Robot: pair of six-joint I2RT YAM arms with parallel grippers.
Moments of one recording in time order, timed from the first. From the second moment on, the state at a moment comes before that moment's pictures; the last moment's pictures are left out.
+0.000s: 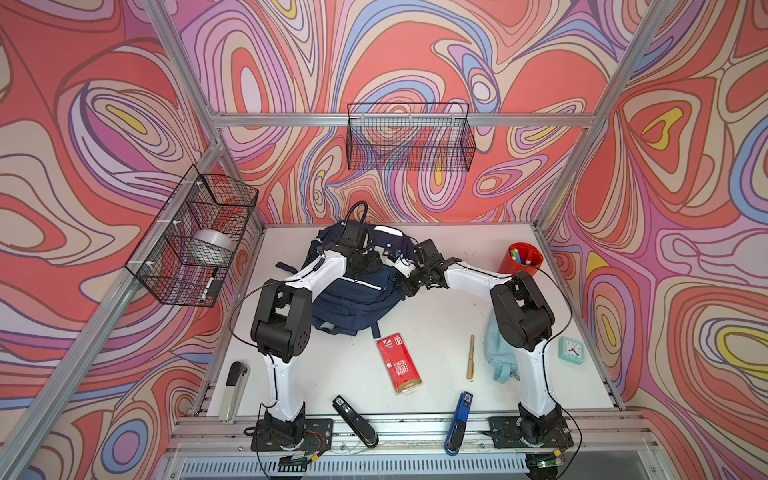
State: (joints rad) left arm -0.34 1.97 1.53 -0.50 0.12 -0.42; right arm 0.55 2.11 1.50 -0.28 -0.39 -0.30
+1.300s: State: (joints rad) left arm 0.01 1.83 1.29 -0.46 0.22 -0.47; right arm 0.55 2.04 1.47 -0.31 -0.33 -0.25
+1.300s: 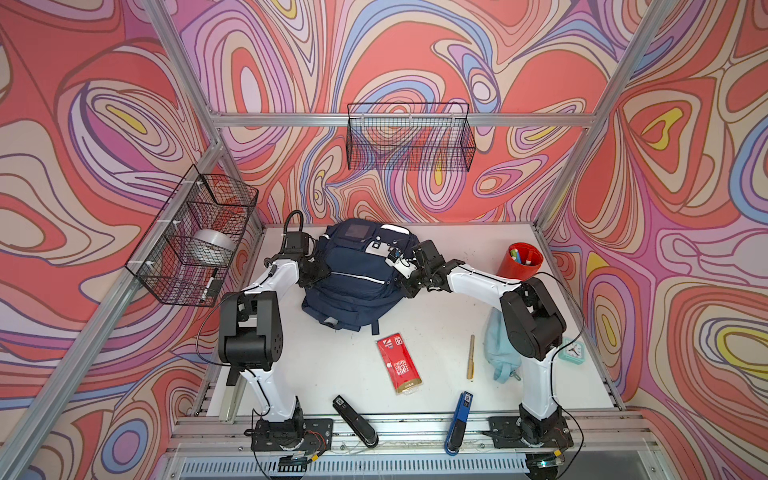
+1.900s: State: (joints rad) left arm -0.01 1.66 1.12 -0.37 0.26 -0.60; right arm 0.66 1.98 1.52 -0.52 -0.27 -0.18
